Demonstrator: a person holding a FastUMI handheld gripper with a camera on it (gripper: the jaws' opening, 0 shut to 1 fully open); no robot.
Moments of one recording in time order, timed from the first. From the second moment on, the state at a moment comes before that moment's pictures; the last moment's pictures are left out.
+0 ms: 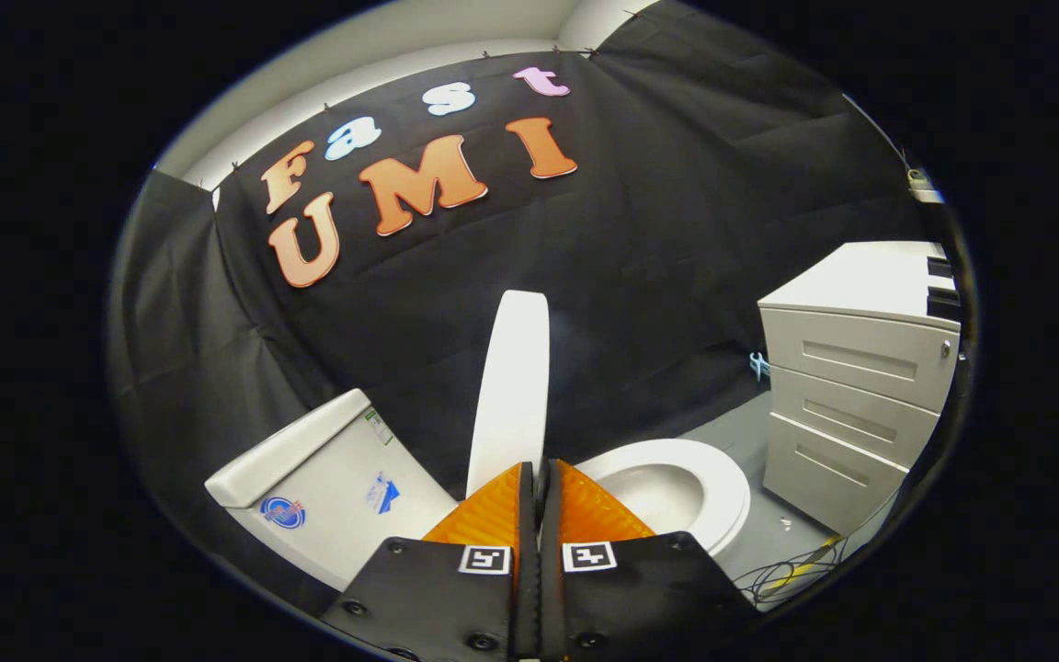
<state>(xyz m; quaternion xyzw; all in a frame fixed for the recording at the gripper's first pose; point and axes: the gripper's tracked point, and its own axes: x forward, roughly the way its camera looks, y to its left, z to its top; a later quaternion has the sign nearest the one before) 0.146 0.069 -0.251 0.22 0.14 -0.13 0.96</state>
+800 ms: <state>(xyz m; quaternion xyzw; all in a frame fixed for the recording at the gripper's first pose) 0.175 0.164 -0.203 0.16 0.12 -0.04 0.98</state>
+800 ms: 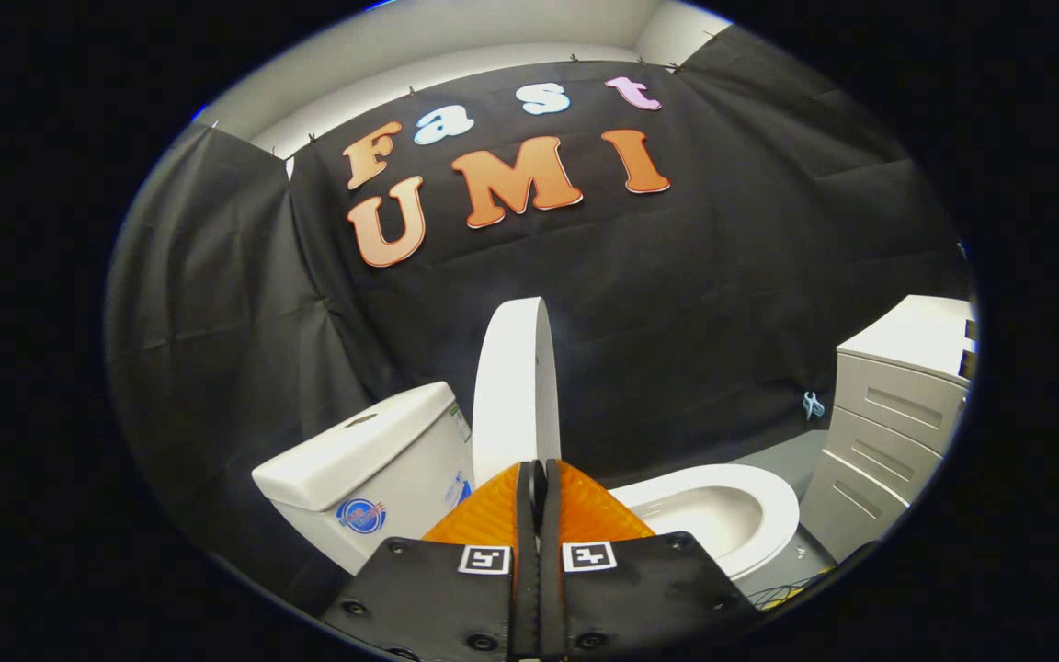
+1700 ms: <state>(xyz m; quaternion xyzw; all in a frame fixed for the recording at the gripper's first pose) 0.192 0.255 -0.191 0.09 0.12 0.01 0.99</state>
